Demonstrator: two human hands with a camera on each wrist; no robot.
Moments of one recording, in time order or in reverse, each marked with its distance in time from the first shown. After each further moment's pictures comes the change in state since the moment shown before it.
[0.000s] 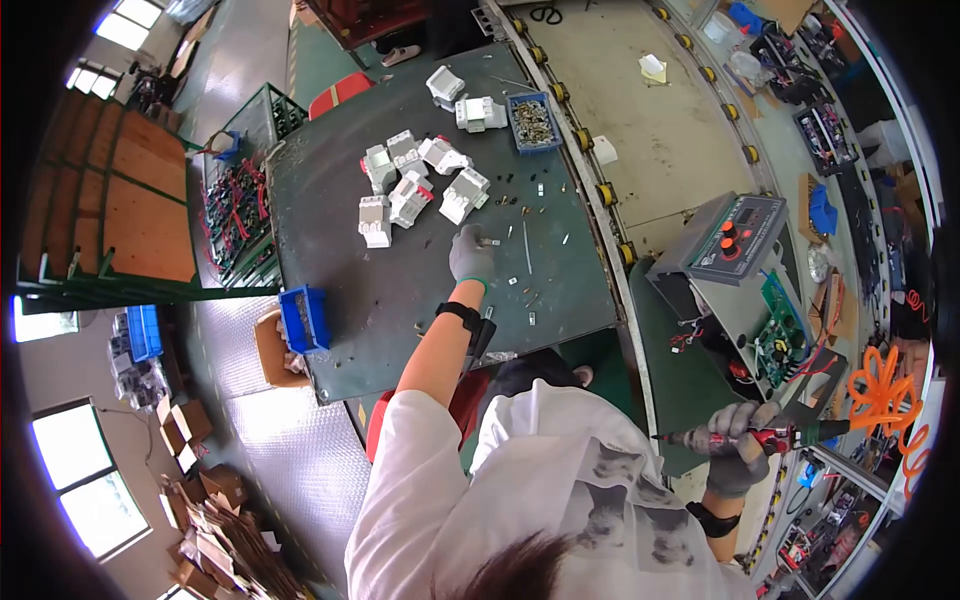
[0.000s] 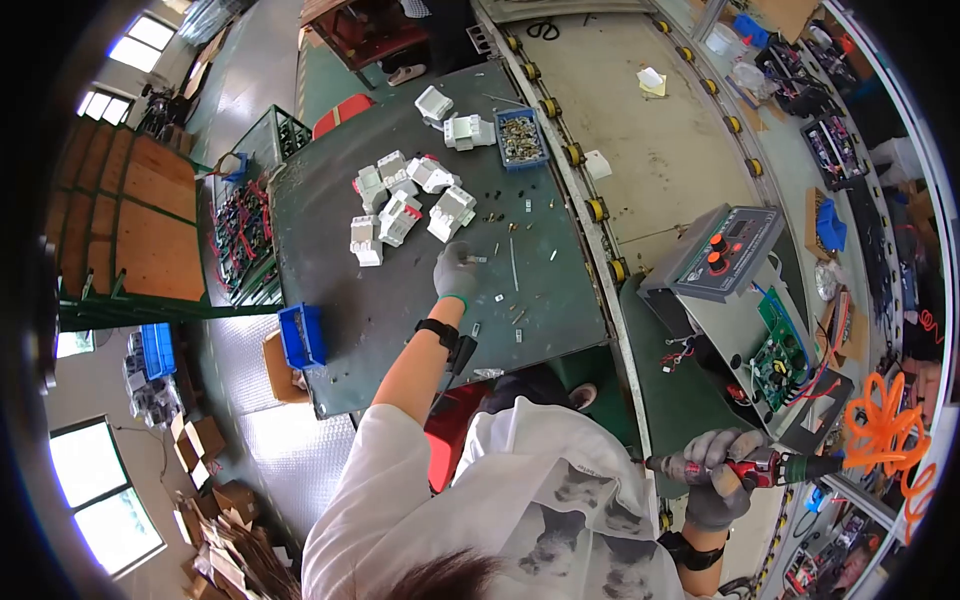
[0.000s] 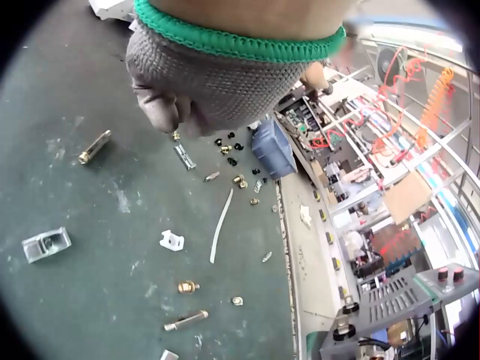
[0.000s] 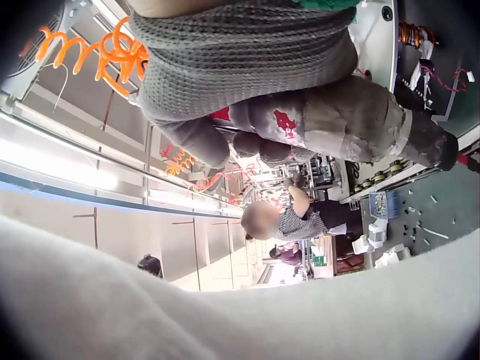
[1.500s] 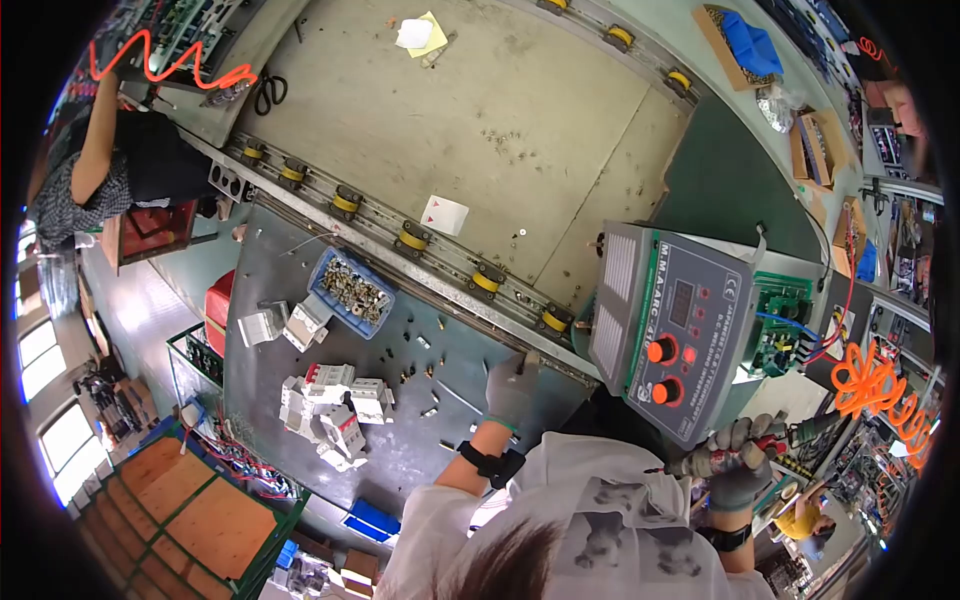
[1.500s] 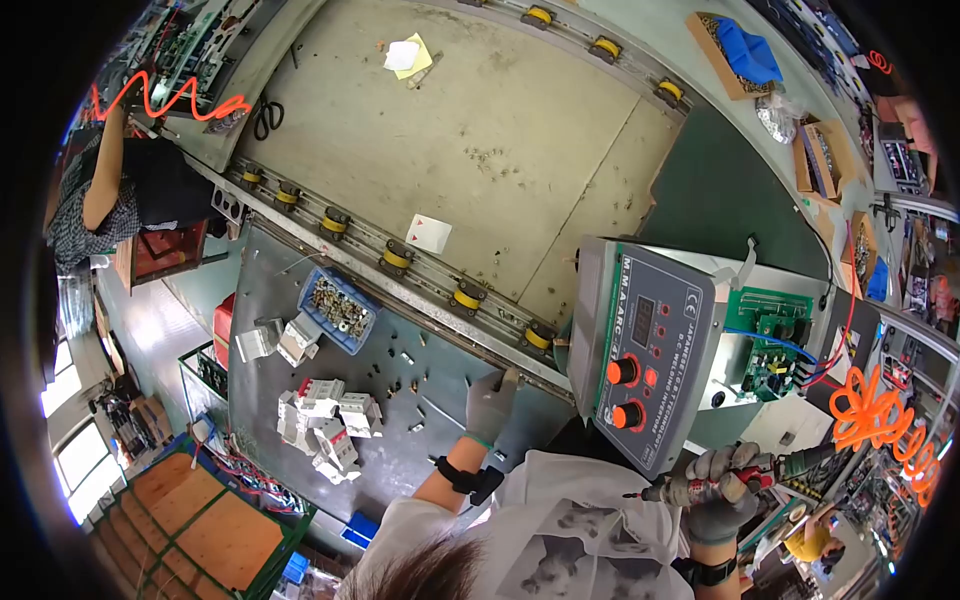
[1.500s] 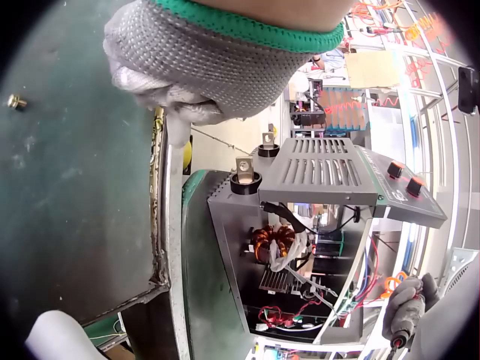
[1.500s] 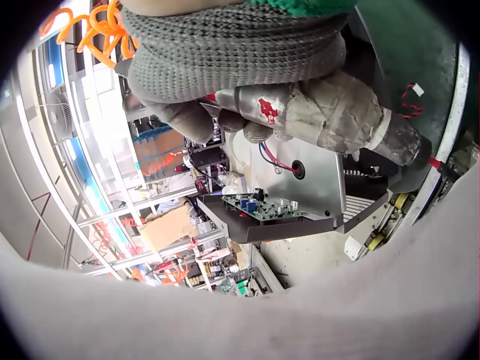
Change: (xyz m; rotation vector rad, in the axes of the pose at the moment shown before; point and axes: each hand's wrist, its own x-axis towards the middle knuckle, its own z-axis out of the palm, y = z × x) left_hand -0.037 0.140 0.089 0.066 -1.034 0.035; right_hand 0.088 0.037 -0.036 0.244 0.940 0.035
